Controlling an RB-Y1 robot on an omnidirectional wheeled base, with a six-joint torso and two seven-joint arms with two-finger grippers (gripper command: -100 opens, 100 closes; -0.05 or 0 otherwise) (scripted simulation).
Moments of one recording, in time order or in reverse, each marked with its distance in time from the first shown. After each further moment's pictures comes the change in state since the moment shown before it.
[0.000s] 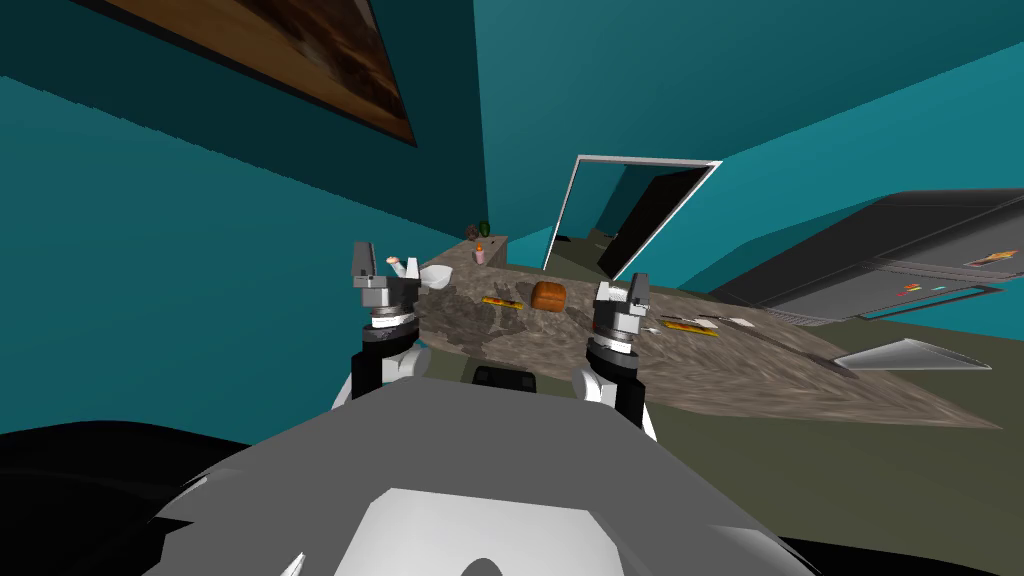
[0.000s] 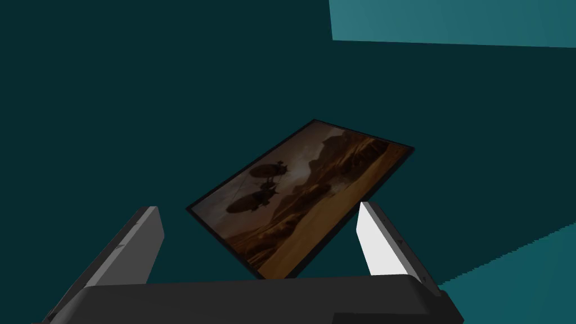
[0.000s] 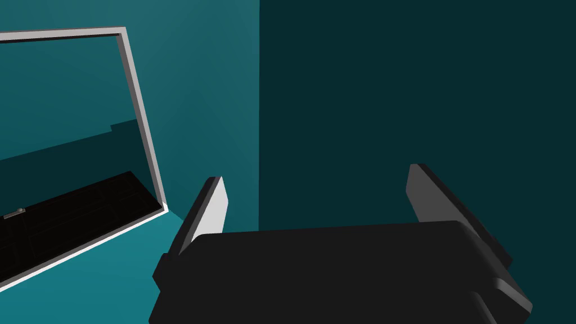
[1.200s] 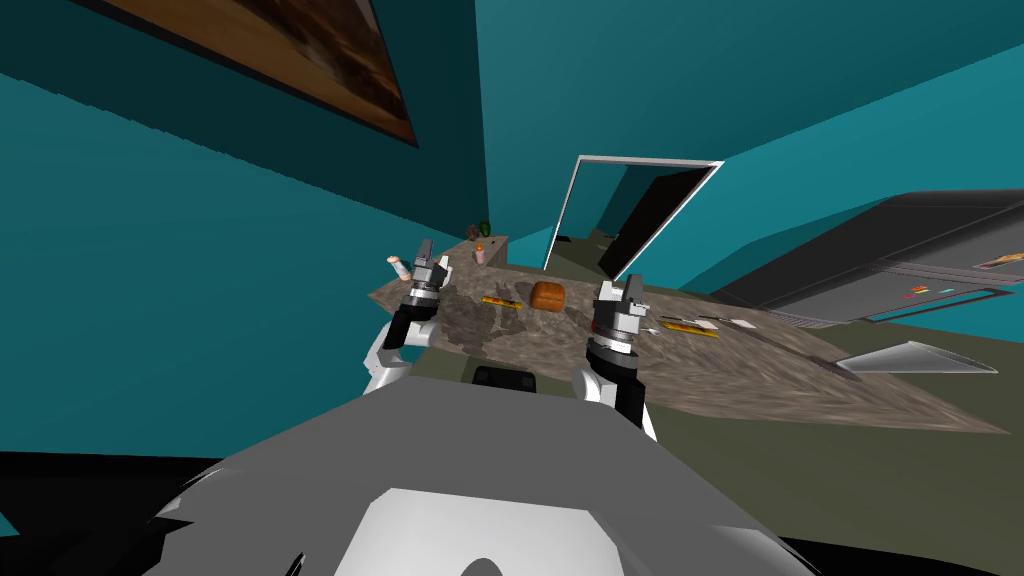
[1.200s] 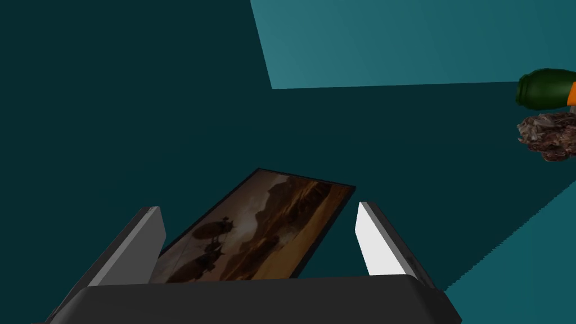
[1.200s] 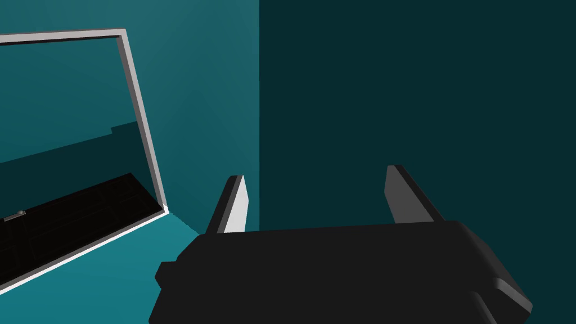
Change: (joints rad) left arm -0.311 0.168 0.015 0.210 -0.002 0.282 -0.018; right arm 0.000 0.000 0.000 0.000 0.000 0.000 0.000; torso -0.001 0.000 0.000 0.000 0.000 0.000
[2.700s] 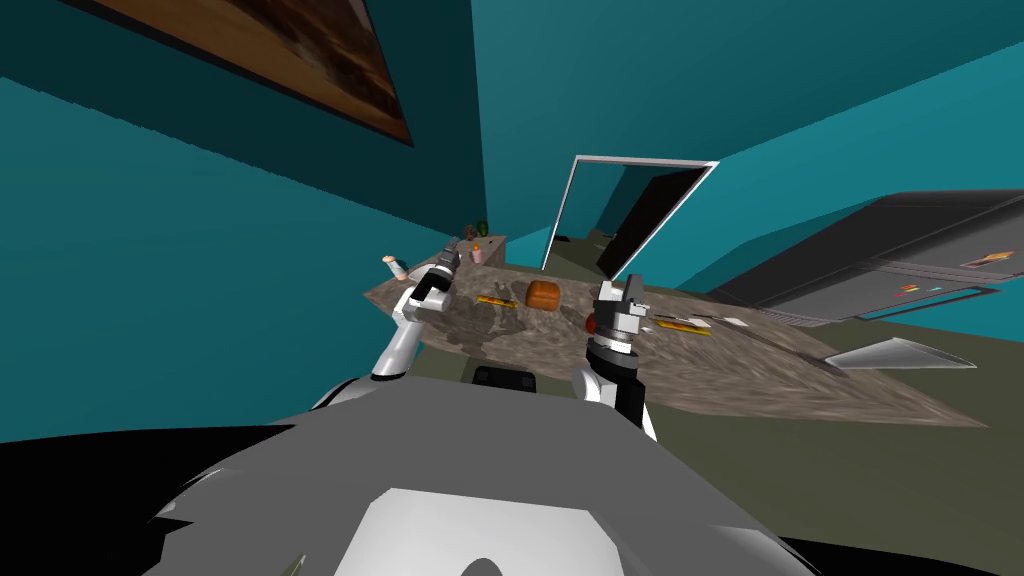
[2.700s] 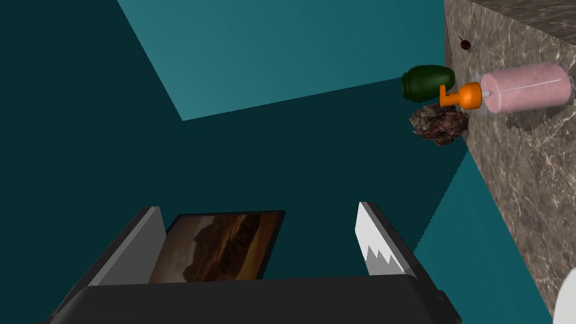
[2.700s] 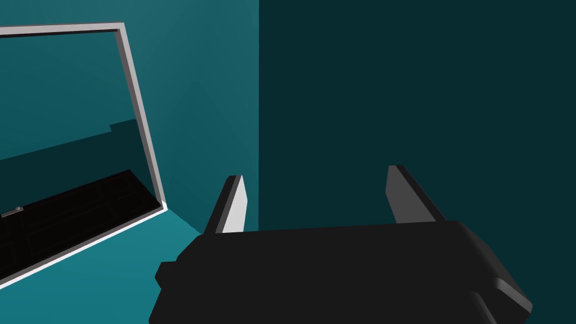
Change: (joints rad) left arm -0.393 0.115 0.024 0.326 0.001 0.390 -0.035; right arm 0.000 0.000 0.000 0.000 0.000 0.000 0.000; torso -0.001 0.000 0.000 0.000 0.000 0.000
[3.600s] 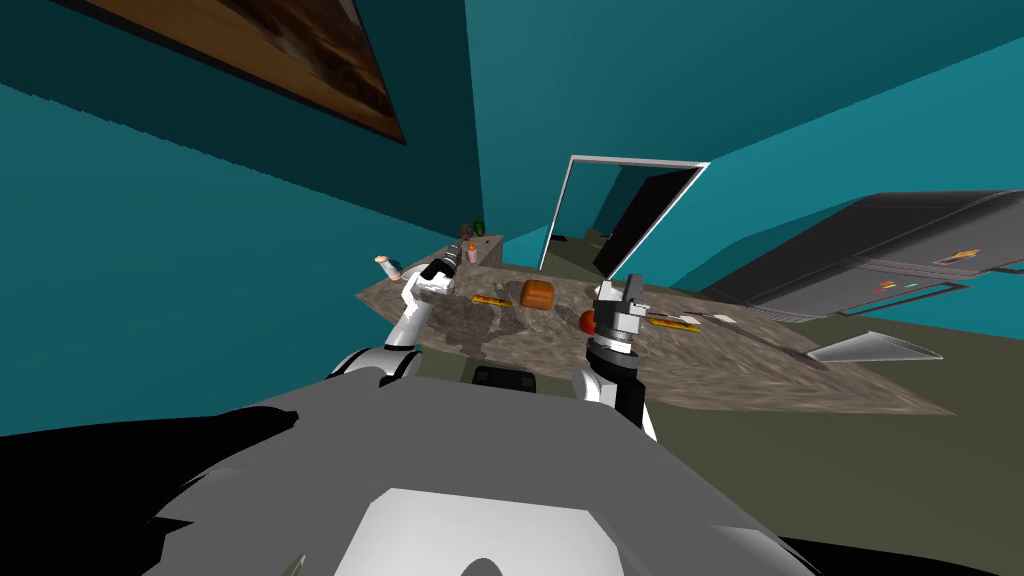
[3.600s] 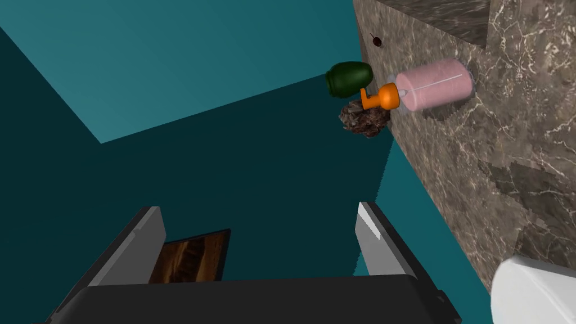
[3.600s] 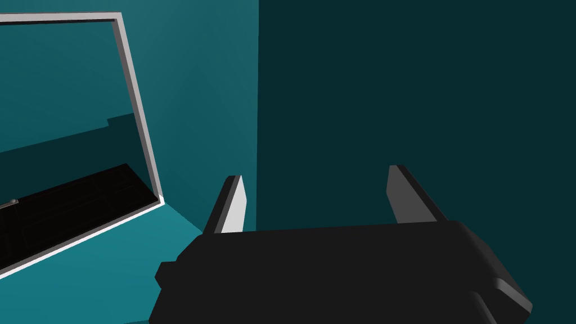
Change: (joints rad) left arm -0.223 0.048 0.022 0.248 0.000 0.236 -0.028; right arm 0.000 0.000 0.000 0.000 0.000 0.000 0.000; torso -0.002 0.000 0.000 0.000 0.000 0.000
